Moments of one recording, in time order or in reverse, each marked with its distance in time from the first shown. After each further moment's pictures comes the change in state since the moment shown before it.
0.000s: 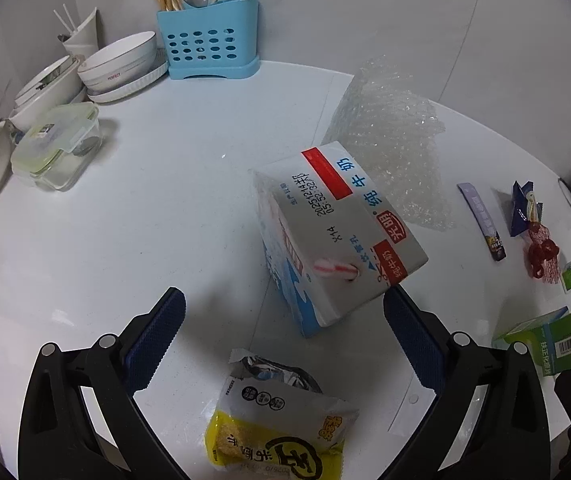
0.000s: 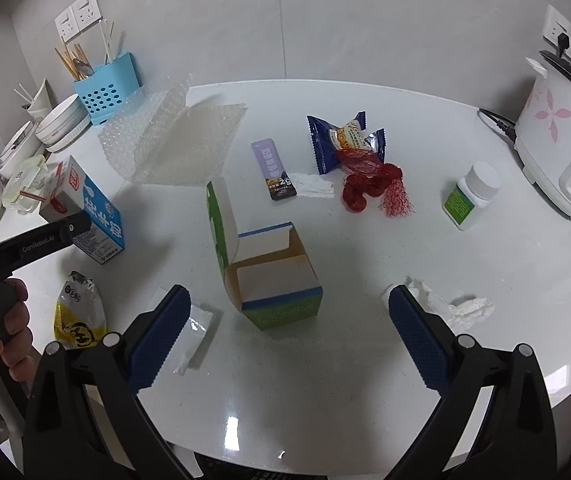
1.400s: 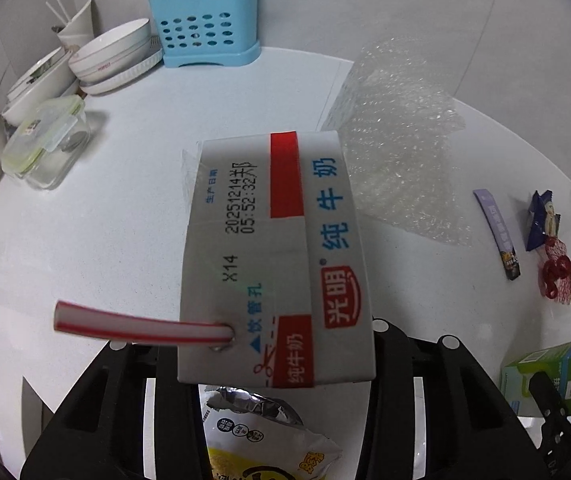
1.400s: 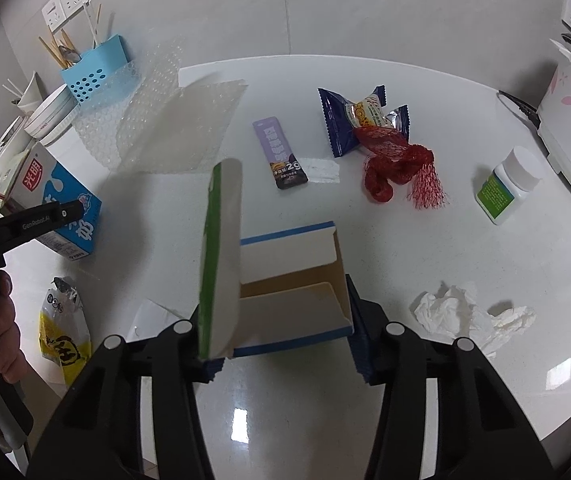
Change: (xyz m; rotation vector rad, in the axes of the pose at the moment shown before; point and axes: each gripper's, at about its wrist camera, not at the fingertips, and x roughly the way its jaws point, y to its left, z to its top) left arm 0.023 -0.011 0.016 -0.015 0.039 0.028; right arm 0.045 0.004 0.006 0.013 0.054 0.019
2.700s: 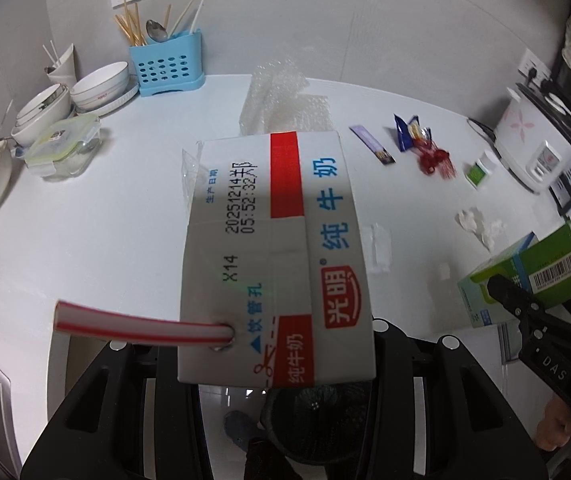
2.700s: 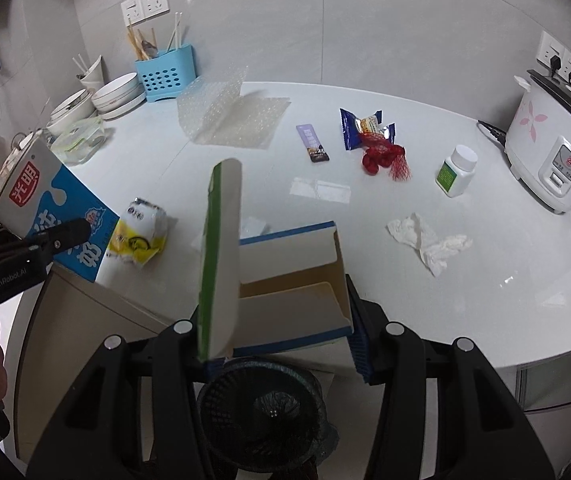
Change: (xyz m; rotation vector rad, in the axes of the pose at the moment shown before) left arm -0.154 0.018 -0.143 0.208 -0.080 -0.182; right arm -0.133 0.018 -0.104 -0.119 -0.107 0.028
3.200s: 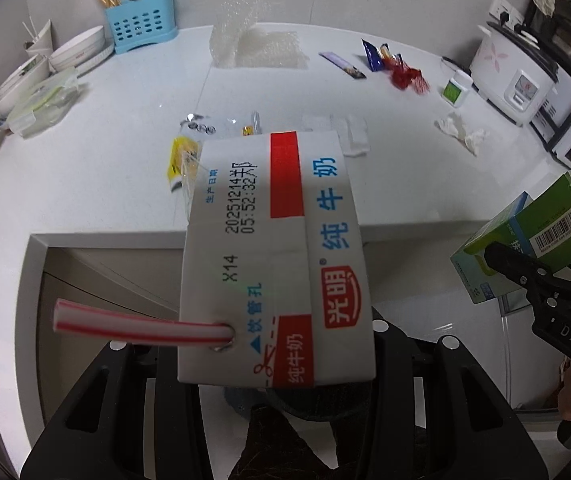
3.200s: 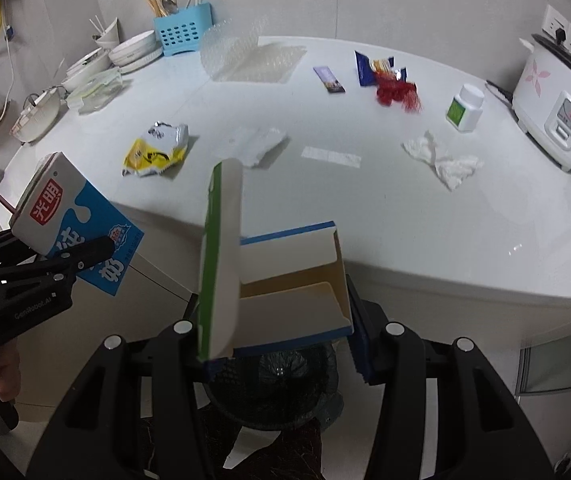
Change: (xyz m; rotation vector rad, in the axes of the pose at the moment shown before) left arm 0.017 -0.010 -0.091 0.079 0.106 -0.050; right arm -0.004 0.011 -0.076 -0.014 0.106 0.026
